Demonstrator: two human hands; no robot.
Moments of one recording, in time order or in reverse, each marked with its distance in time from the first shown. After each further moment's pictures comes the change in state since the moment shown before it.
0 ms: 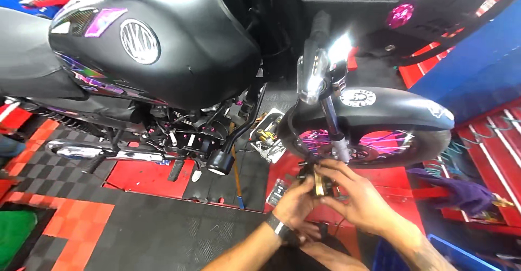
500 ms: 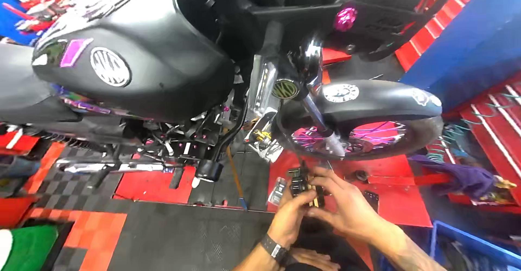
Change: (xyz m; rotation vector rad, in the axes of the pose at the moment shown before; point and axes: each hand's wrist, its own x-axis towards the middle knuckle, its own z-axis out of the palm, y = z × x) left_hand -0.016 -0.017 0.021 0.306 0.283 0.076; right_hand -0.023 0.001 0.014 0.102 0.051 0.008
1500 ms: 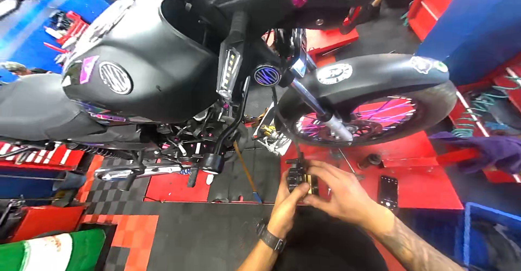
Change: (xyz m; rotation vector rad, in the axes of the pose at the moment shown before) left_hand -0.011 -0.012 -0.030 0.343 0.014 0.185; right_hand -0.014 0.004 0.032 -0.055 0.194 -0.097
